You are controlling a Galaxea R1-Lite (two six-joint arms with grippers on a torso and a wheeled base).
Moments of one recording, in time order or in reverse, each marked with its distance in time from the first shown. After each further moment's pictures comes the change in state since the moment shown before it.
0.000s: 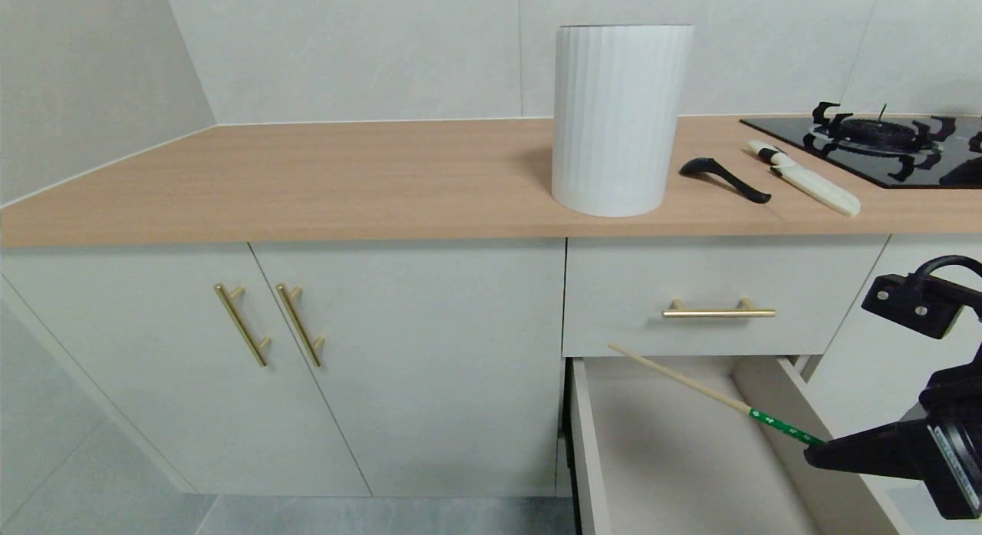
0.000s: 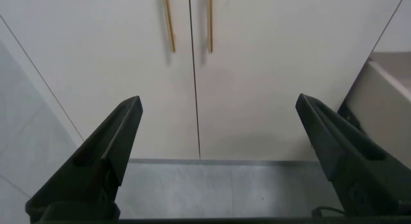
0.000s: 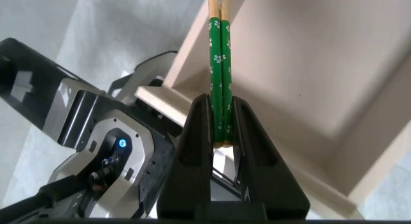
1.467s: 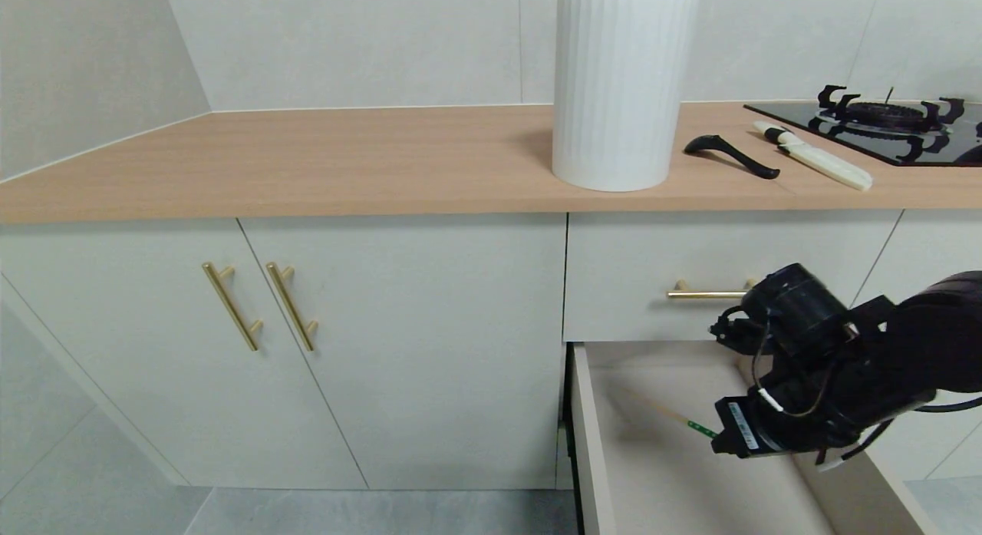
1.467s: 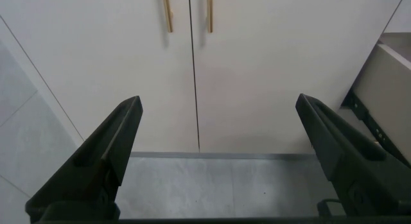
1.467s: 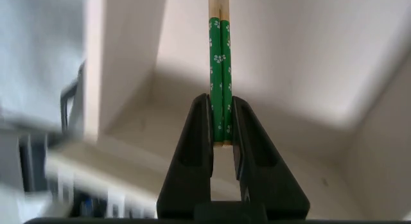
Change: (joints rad) left arm 0.000 0.000 0.000 0.000 0.000 0.000; right arm -0.018 0.510 -0.037 -0.207 -0.170 0.193
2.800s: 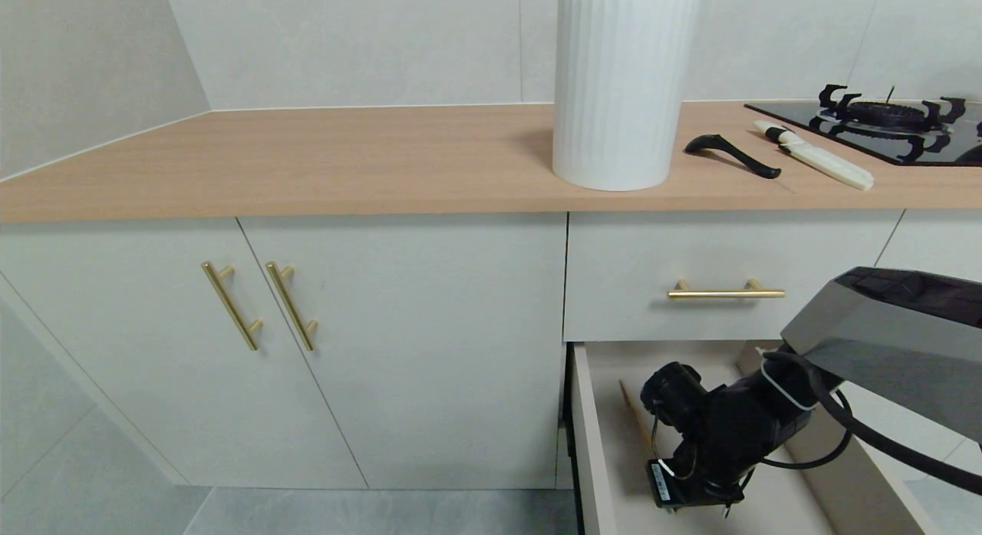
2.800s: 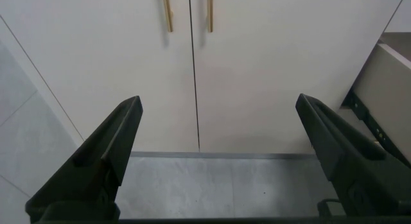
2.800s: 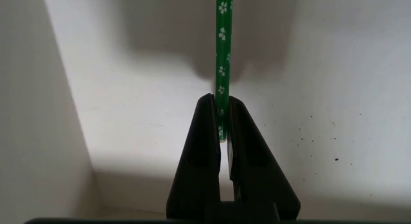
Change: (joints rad) left arm 0.000 0.000 0.000 0.000 0.000 0.000; right arm 0.062 0.500 0.005 -0.314 -0.107 0.126
